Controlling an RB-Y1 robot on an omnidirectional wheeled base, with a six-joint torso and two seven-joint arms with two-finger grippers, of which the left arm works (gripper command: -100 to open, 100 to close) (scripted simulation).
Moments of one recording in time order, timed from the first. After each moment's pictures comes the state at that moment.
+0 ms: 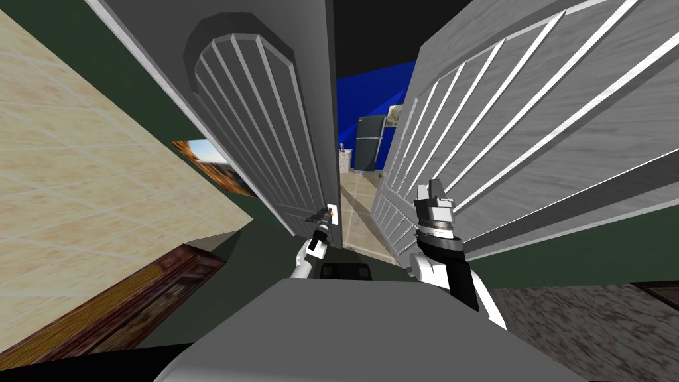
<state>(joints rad) 0.02 0.06 -0.24 -1.32 -0.03 -0.29 0.07</state>
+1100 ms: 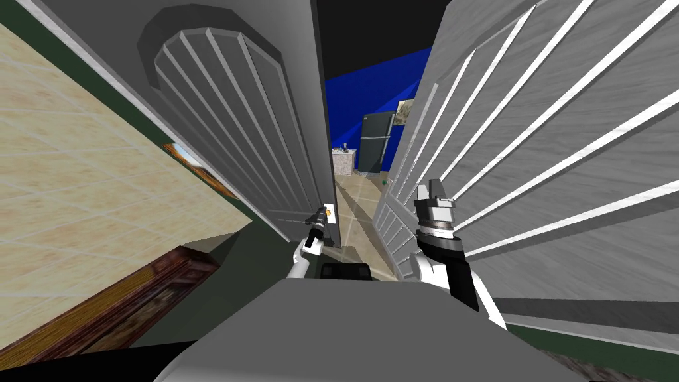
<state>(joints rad) 0.00 0.06 -0.15 -1.29 -0.02 -0.29 0.04</state>
